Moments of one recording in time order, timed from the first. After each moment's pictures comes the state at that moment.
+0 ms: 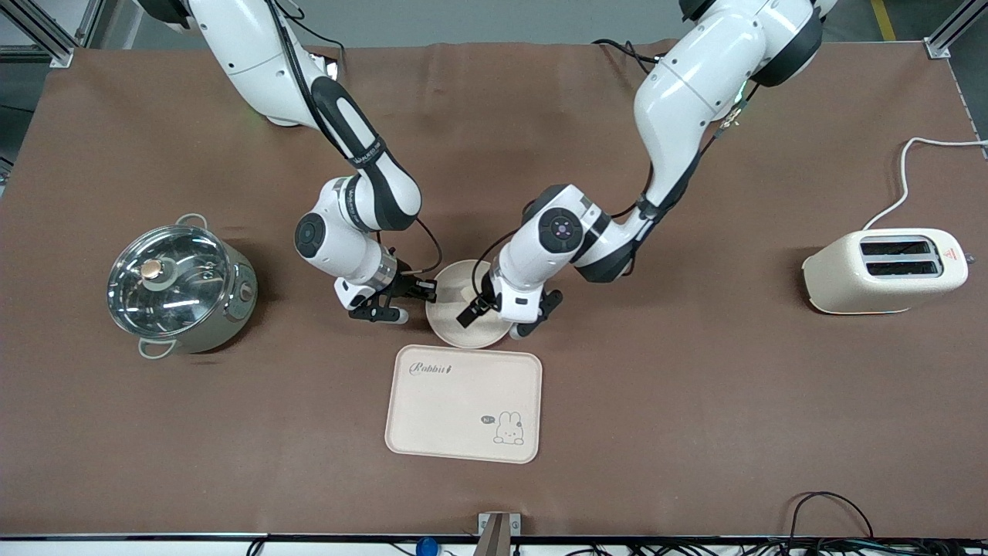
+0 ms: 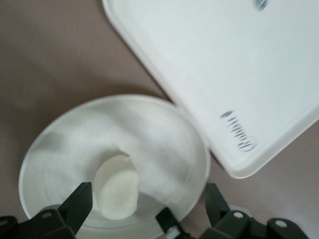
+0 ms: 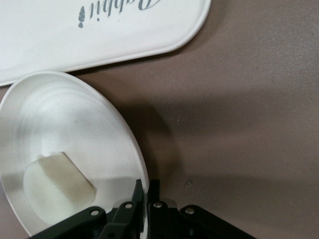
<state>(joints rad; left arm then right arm) -0.41 0.83 -0.39 -1.43 0.02 2.53 -1.45 0.55 0.59 0.01 -1.97 0.82 2.66 0.01</state>
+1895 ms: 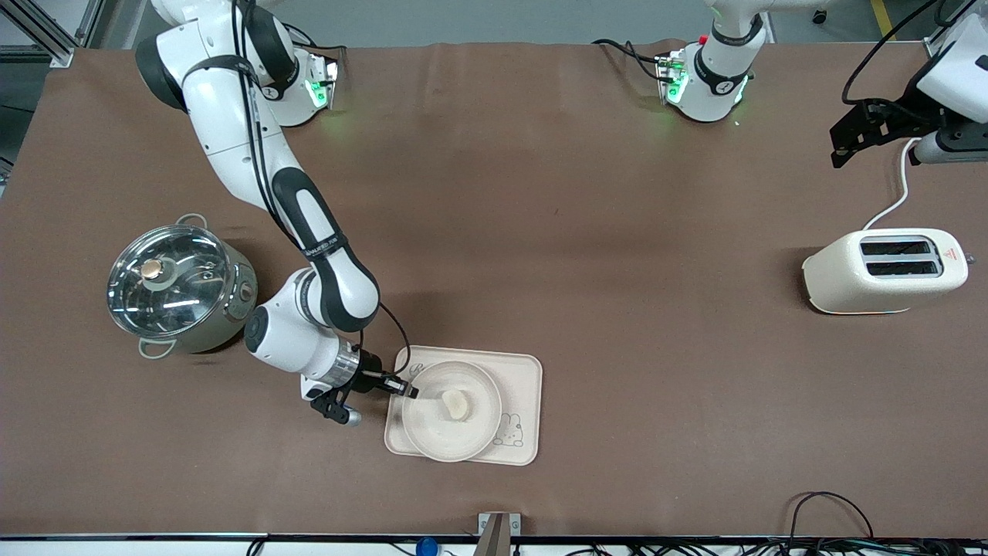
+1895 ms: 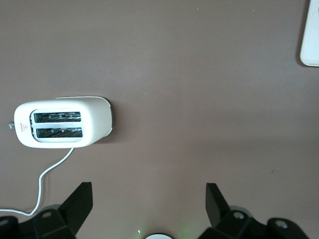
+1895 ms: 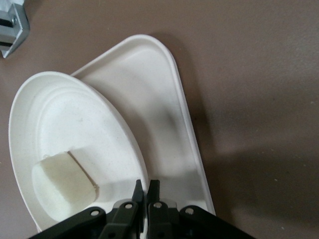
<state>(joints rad) 0.00 -0.12 -0.13 -1.60 0.05 1.49 -0.10 0.38 0.95 -0.02 -1.34 0.84 2.51 0.09</state>
